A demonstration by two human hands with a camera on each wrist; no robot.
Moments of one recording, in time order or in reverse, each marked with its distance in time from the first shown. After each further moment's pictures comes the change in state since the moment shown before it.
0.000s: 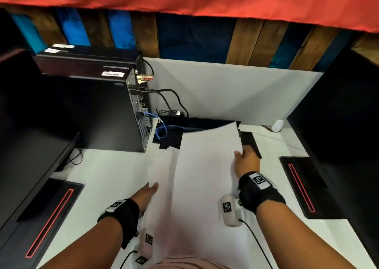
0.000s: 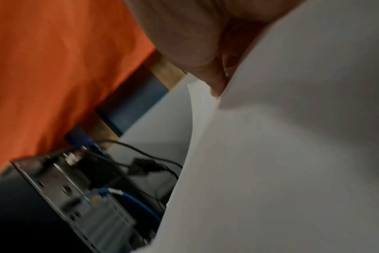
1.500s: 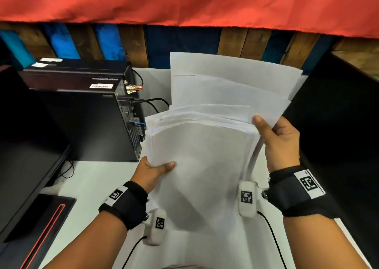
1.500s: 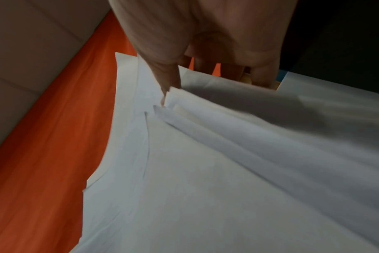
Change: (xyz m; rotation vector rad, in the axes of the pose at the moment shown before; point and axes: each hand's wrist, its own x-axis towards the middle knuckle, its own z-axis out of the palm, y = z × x) left_hand -0.063 0.097 0.040 -0.228 -0.068 0.604; right_hand -0.008 -0.055 -0.094 0.751 0.104 -0.449
